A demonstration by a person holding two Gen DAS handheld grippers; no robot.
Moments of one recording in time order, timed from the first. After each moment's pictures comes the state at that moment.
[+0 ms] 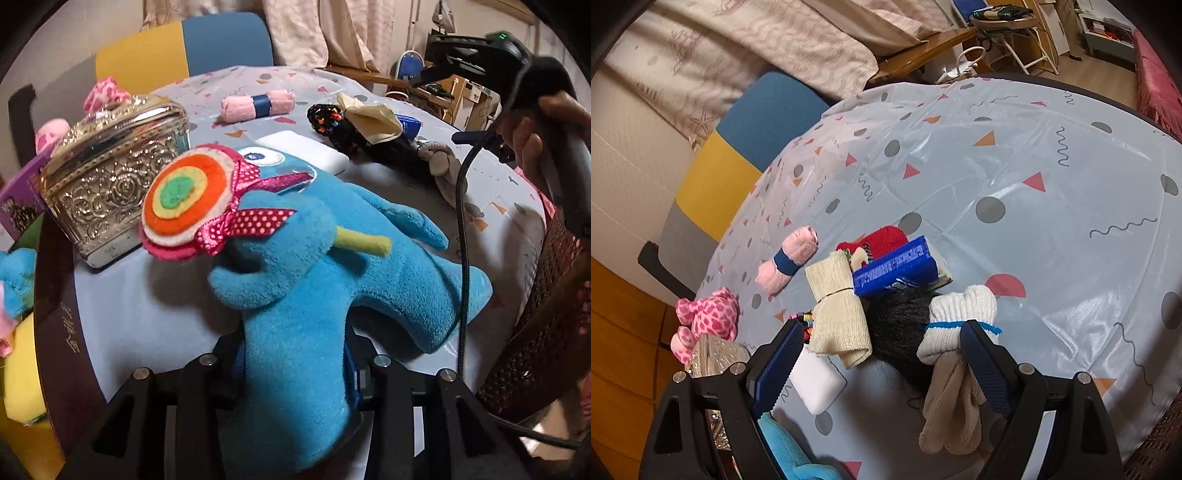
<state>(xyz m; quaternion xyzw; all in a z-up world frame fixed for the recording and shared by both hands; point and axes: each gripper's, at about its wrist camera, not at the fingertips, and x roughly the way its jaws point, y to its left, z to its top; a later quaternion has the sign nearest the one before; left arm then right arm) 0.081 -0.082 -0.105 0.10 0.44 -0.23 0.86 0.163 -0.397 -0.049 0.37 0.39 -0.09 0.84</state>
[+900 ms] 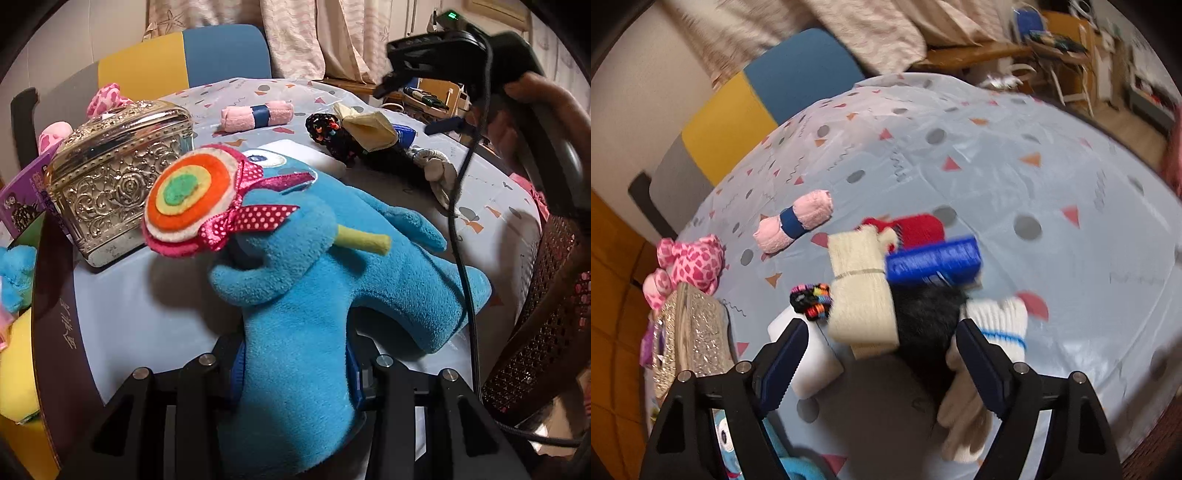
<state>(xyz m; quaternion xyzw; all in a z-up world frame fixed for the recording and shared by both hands) 0.074 -0.075 -0.106 0.09 0.41 -0.24 0.87 0.199 -0.354 -0.039 0.24 0.45 -0.06 0.86</state>
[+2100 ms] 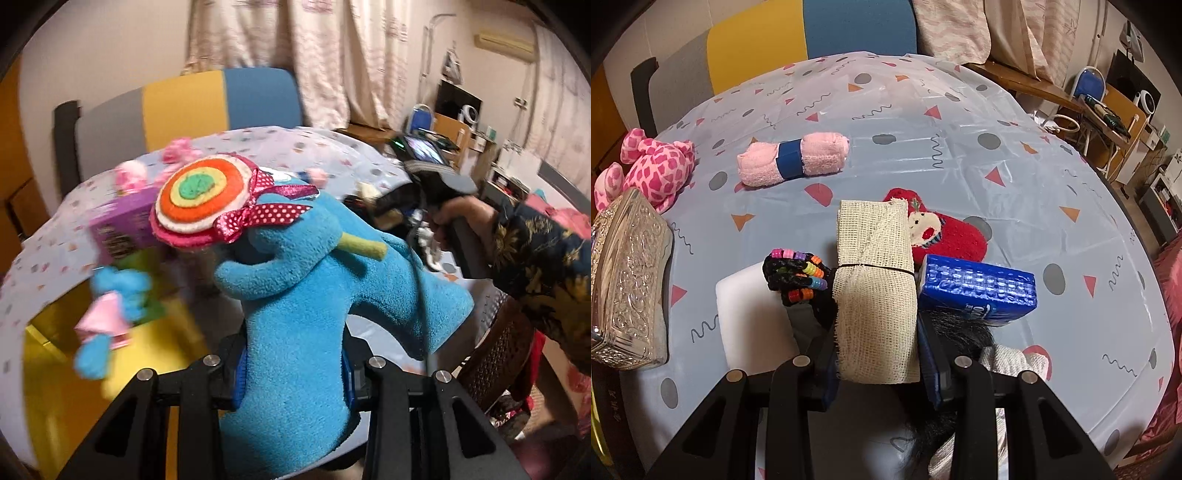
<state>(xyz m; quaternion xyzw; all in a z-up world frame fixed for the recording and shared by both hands) 0.027 -0.001 0.003 0.06 0.36 -0.20 0.91 0.247 -0.308 -0.071 0.05 0.51 -0.06 0.86</state>
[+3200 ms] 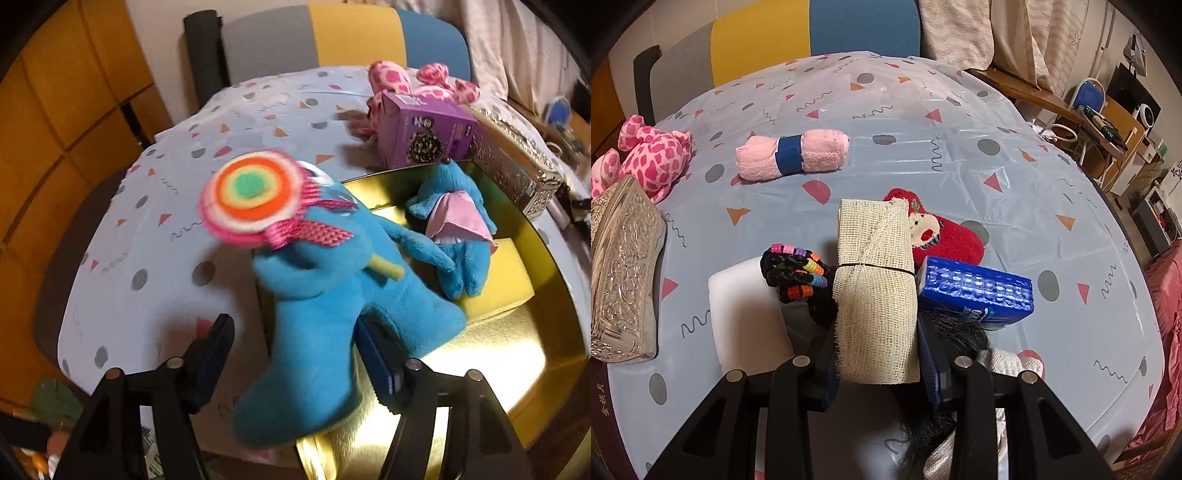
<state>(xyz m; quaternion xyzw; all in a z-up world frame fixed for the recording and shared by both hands) 0.084 0.271 -0.048 0.06 0.48 0.04 0.88 0.247 -0.302 -0.072 0.02 0.51 -0.07 0.86</state>
